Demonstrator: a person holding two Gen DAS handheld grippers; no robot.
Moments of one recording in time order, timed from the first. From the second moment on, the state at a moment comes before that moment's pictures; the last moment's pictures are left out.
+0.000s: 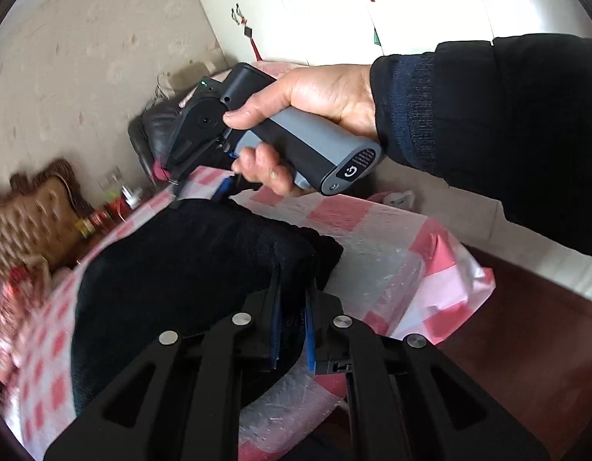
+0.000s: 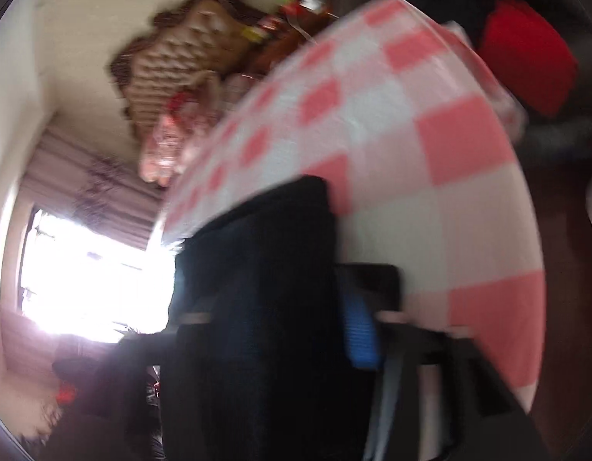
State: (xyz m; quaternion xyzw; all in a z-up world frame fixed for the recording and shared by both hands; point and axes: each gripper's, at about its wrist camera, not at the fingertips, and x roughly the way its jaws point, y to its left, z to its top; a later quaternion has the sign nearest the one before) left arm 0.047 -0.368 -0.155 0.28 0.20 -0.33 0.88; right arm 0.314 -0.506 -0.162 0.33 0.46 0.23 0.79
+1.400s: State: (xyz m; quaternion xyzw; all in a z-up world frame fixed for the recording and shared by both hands) left arm 0.200 -0.147 -0.170 -0.25 0.50 -0.34 0.76; right arm 0.166 -0.470 -0.169 0.19 0.45 0.02 0.87
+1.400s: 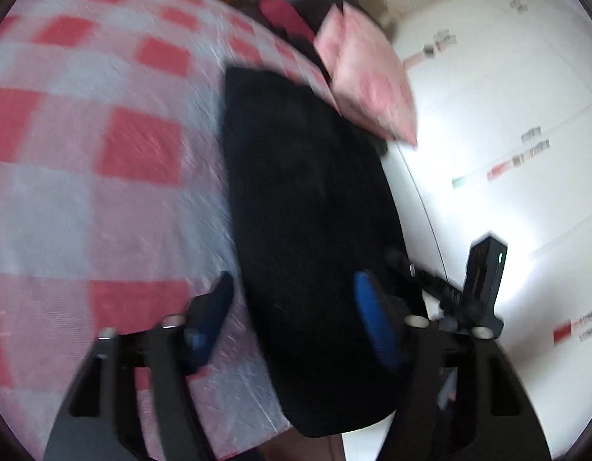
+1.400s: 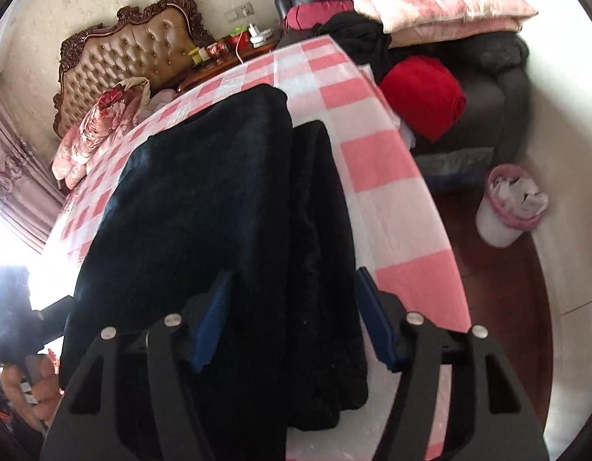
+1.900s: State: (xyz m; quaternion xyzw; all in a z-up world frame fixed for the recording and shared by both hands) left arm 0.271 -0.148 -0.163 -0.23 0.48 -0.32 0.79; right arm 0.225 -0.469 -0.161 0.22 0.42 0.00 0.88
